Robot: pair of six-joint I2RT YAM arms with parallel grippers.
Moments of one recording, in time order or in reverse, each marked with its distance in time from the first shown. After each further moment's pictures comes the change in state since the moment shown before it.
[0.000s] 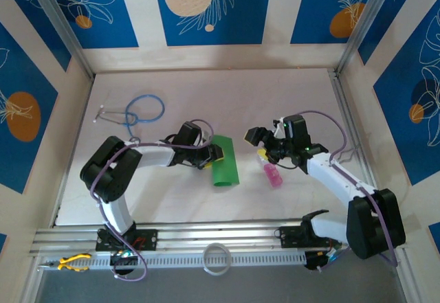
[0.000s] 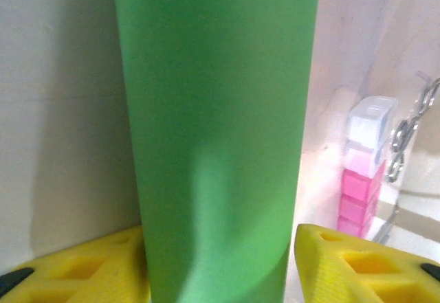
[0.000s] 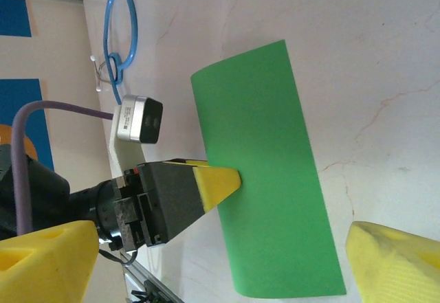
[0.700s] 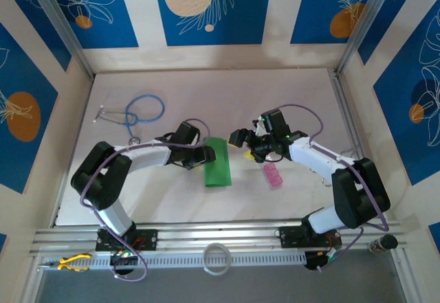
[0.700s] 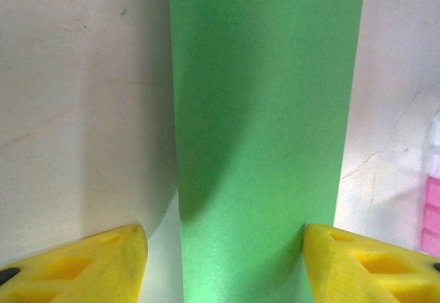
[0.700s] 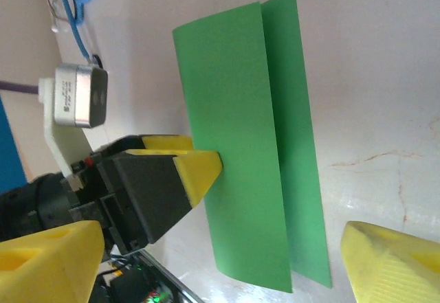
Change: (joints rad) left arm 0.000 -0.081 0.025 -0.246 -0.181 0.126; right arm 0.131 0.238 0.161 -0.074 -0.012 -0.048
